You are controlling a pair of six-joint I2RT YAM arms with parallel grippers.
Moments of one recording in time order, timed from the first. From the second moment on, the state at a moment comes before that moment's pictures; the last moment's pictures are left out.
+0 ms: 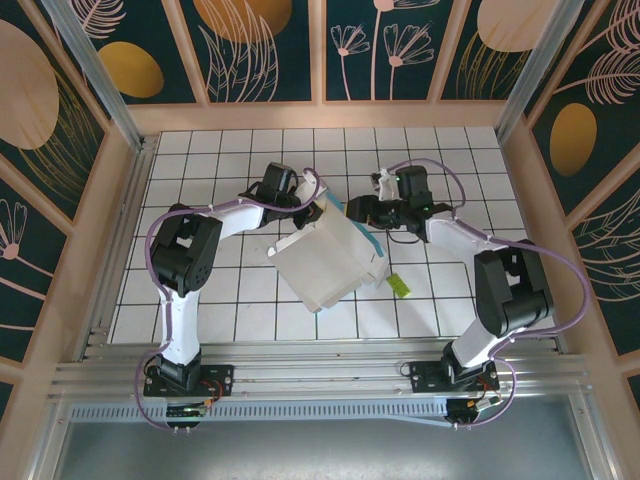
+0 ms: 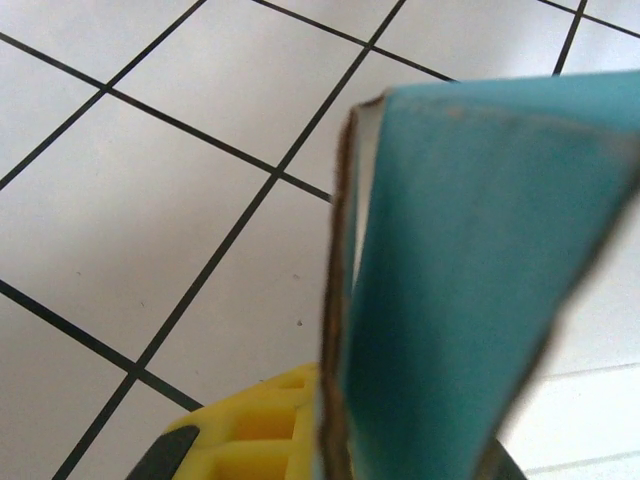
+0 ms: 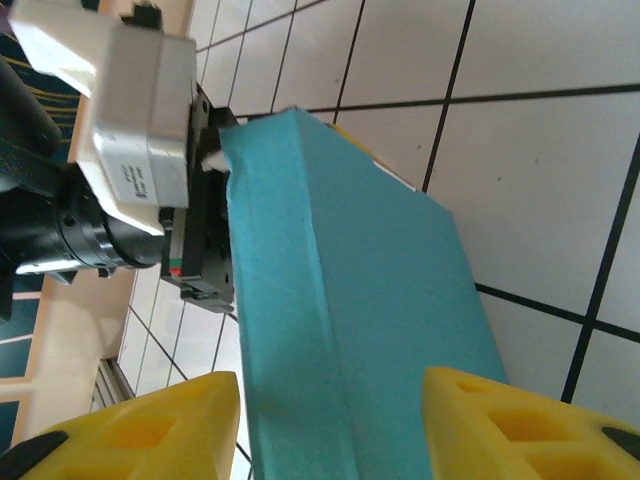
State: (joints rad) left arm -0.47 2.06 1.32 -0.01 0.52 0.33; right arm 0.35 1.62 0.99 -0.08 -0.68 0.52
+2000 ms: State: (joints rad) left arm -0.27 2.10 1.53 -0.45 0.68 0.54; right arm 0.41 1.65 0.99 -0.12 -0.62 0.44
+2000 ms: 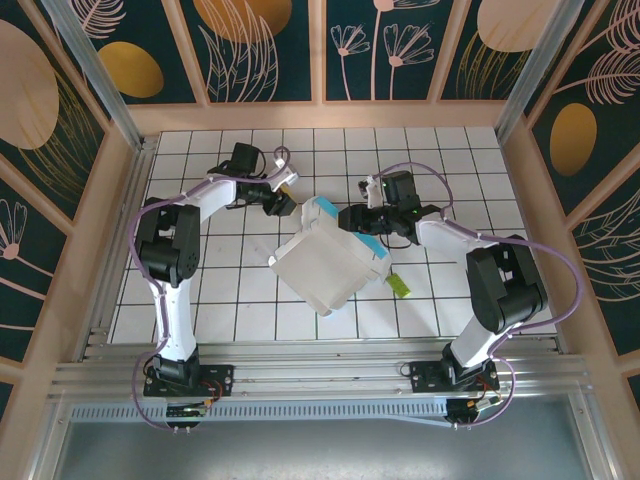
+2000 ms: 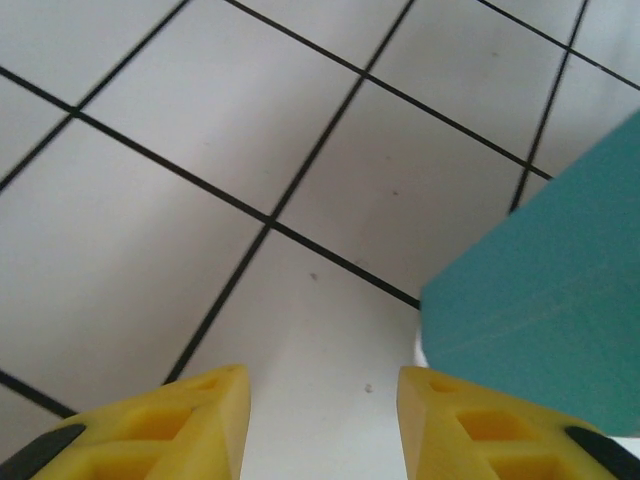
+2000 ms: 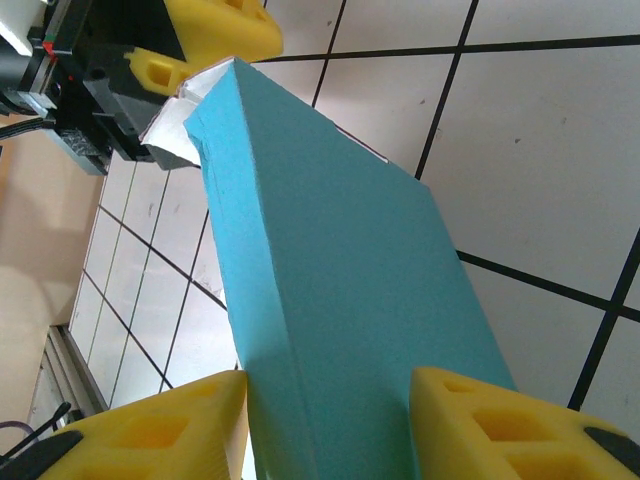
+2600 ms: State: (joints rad) left arm -0.35 2.16 1.62 -0.57 0.71 0.58; right arm 0.42 1.65 0.99 -0.12 -0.60 0.43
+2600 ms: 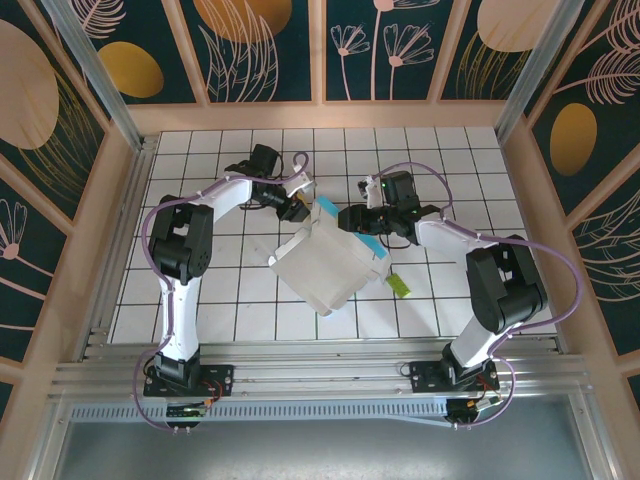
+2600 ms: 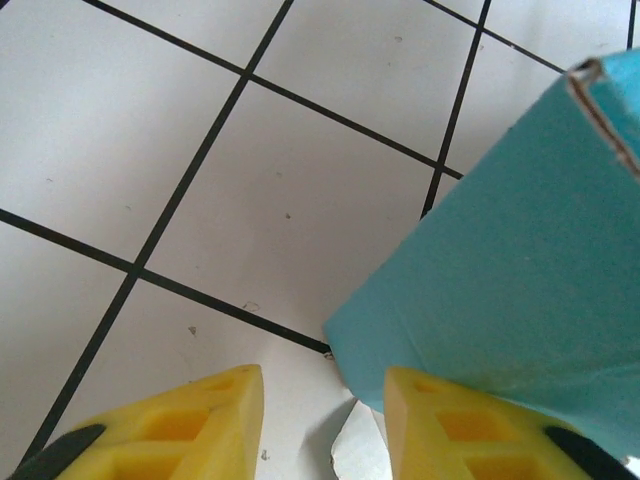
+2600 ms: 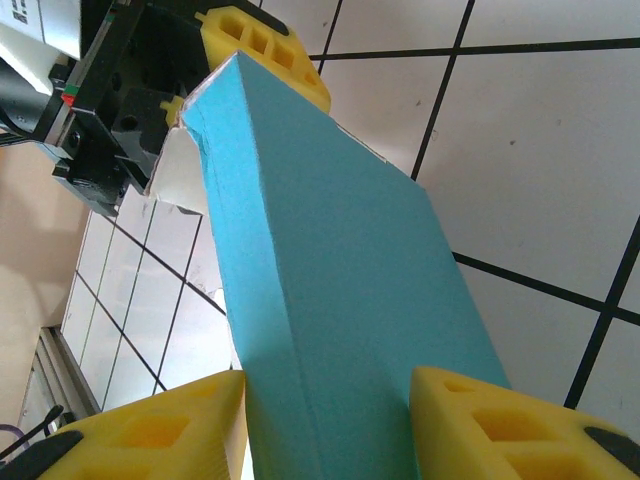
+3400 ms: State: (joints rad) left arm -0.35 2.16 1.64 -0.70 0.76 0.65; right arm 0.43 1.65 1.01 -0.14 -0.60 0.43
